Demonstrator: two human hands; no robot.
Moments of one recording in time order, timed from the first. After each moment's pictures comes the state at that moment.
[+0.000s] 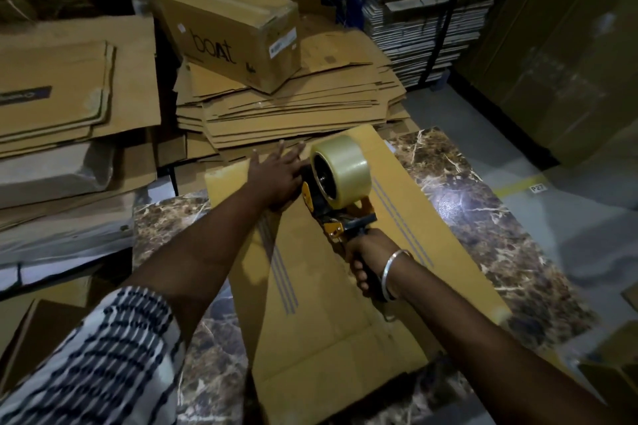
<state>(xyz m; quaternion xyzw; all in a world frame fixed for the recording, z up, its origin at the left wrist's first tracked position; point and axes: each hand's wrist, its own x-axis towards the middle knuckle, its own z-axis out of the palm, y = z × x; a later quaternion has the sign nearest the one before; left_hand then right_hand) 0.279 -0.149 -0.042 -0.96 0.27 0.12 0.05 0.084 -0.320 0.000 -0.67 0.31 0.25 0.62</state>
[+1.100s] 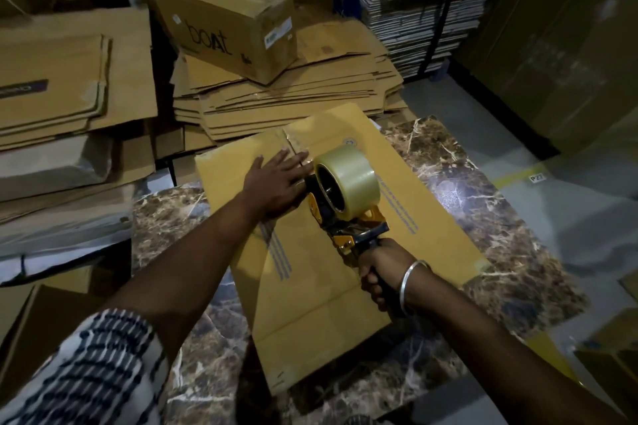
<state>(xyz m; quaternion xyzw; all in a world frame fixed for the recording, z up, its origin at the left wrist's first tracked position) 0.236 -0.144 -0.052 -0.95 0.30 0.08 -0.03 0.039 -0.340 -0.002 -0.65 0.31 0.27 0.63</state>
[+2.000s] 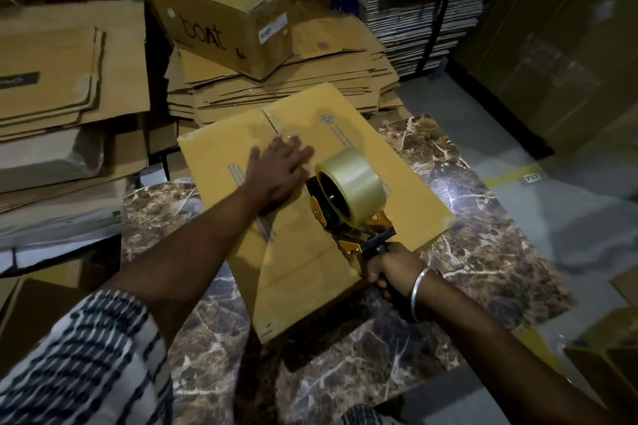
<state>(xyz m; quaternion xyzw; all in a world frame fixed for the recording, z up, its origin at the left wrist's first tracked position) 0.239 -0.173 -0.045 -0.96 0.25 0.09 -0.07 0.027 -0.376 -0.008 -0.70 0.29 0.25 0.60</state>
